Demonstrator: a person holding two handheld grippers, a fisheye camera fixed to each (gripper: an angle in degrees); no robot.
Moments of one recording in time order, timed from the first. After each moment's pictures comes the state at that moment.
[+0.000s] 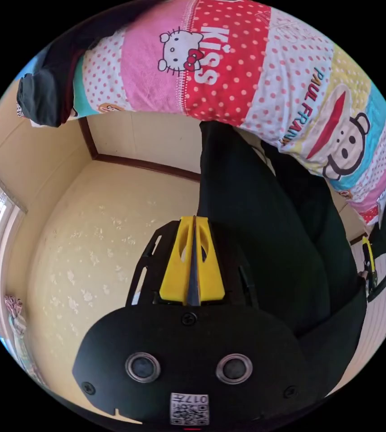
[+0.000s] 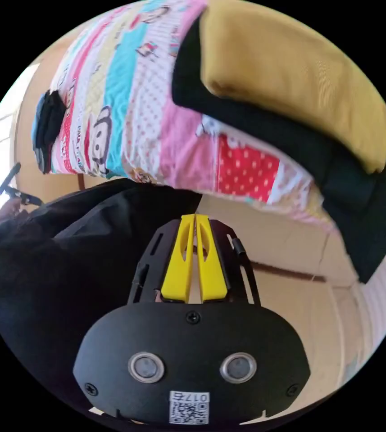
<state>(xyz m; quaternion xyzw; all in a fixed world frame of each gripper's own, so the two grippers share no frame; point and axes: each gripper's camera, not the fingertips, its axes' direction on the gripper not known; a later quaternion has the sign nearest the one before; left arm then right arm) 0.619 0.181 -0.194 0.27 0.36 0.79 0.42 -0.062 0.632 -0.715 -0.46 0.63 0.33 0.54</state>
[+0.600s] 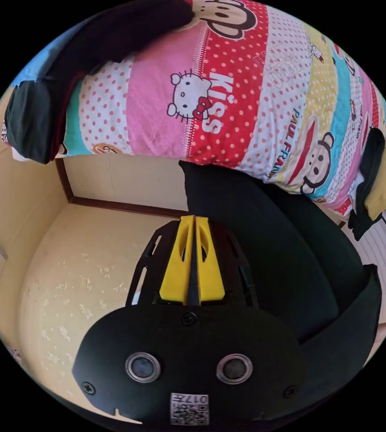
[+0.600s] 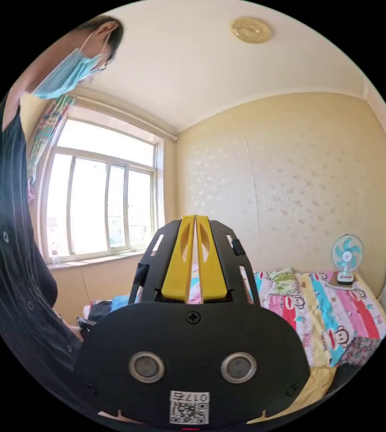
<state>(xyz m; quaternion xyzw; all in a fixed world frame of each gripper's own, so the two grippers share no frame) 0.623 0.081 -0.259 0.28 0.47 0.79 0.29 -0.370 0.552 -0.463 0.04 0.54 -0.31 0.78</state>
